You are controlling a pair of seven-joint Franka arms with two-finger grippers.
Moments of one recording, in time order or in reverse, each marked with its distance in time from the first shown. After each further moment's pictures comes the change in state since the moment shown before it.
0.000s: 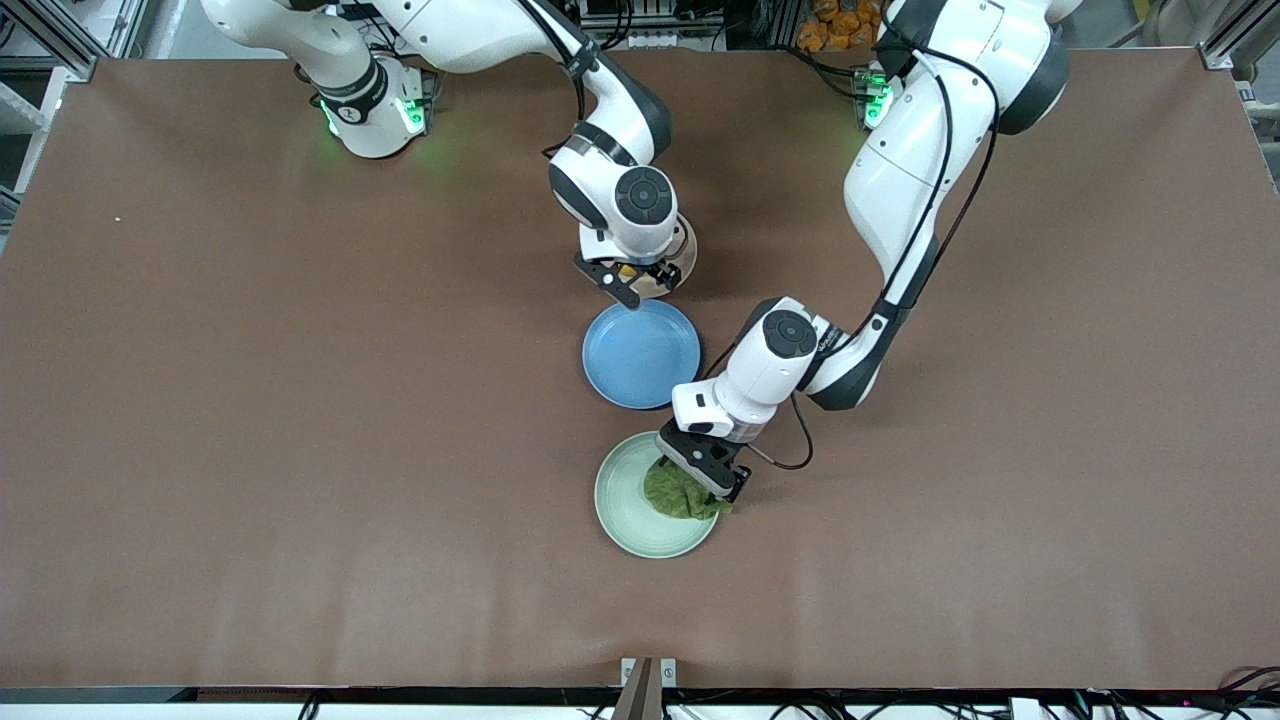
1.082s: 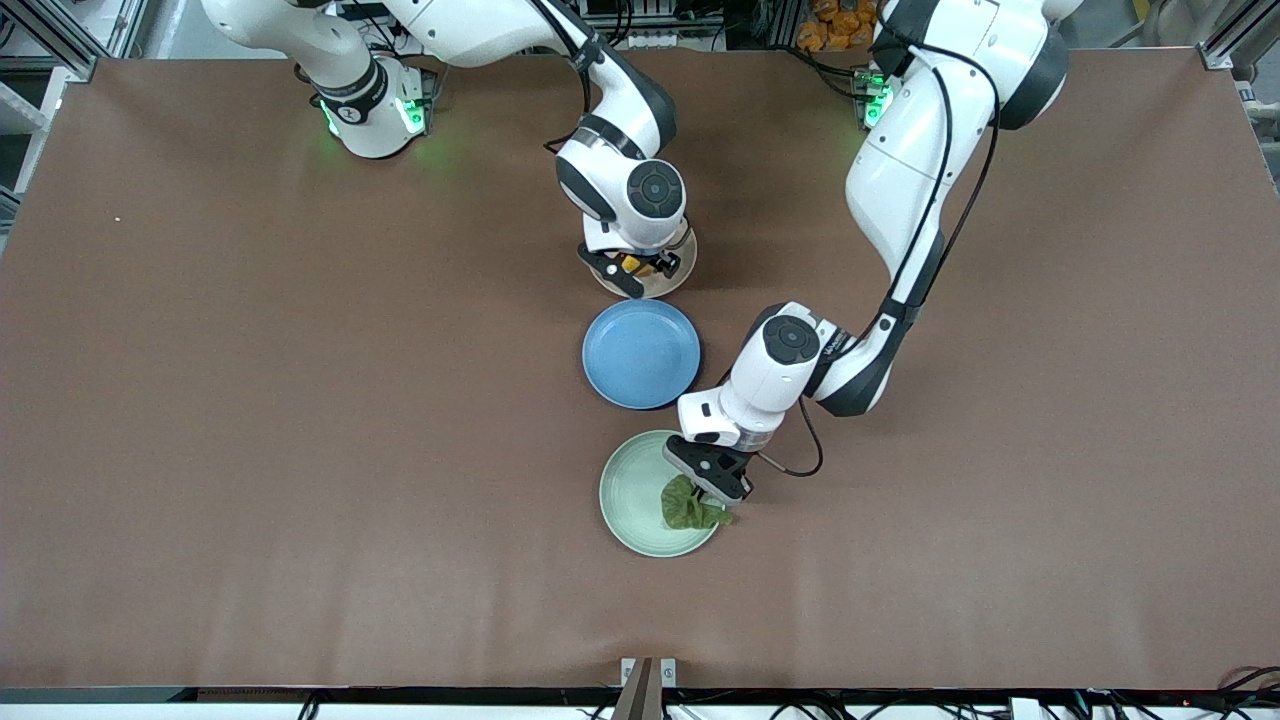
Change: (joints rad) left arm -0.041 -0.040 0.061 0.044 0.010 -0.140 -0.067; right arm 0.031 0.000 0.000 -0.003 -0.004 -0.040 -0.001
